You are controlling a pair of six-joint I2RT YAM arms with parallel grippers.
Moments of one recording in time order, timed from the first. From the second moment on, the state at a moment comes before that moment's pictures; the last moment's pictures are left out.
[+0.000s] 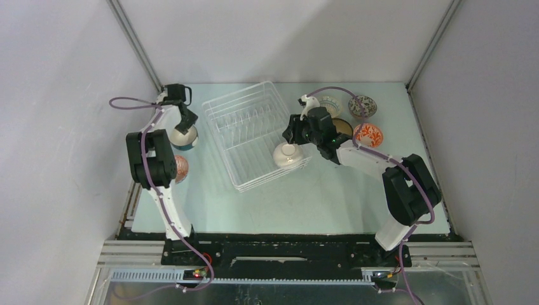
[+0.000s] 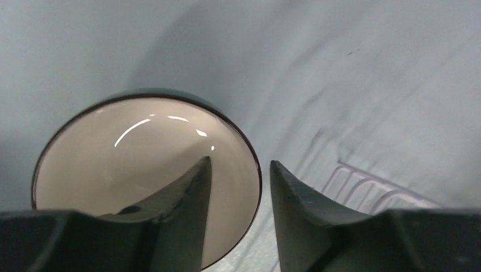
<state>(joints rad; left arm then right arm) 0.12 2.03 1.56 -0.55 -0.26 -0.82 0.57 1.68 1.09 0.13 -0.08 0.37</state>
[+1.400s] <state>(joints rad) -0.21 0.92 0.84 -0.26 0.14 -0.67 0.70 1.57 1.09 -0.11 0.18 0.30</state>
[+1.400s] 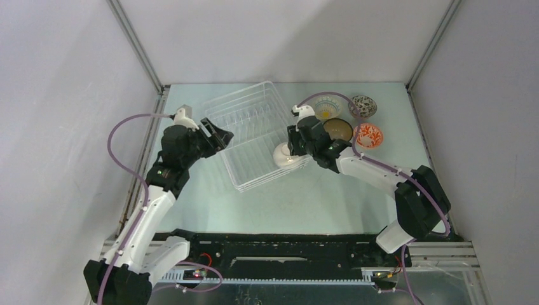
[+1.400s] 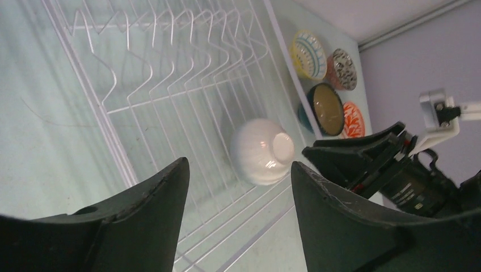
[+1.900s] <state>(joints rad) -0.22 0.82 0.71 -0.27 0.19 -0.62 0.77 1.72 1.22 -0.25 0.26 0.29</state>
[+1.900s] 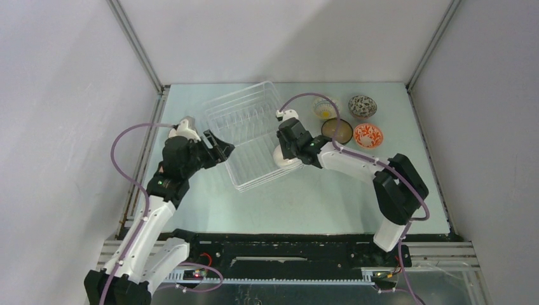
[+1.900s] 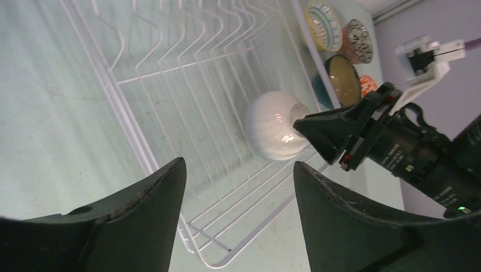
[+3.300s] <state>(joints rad) -0.28 0.97 0.76 -0.29 0.12 -0.65 0.72 1.76 1.42 -0.29 0.07 0.29</state>
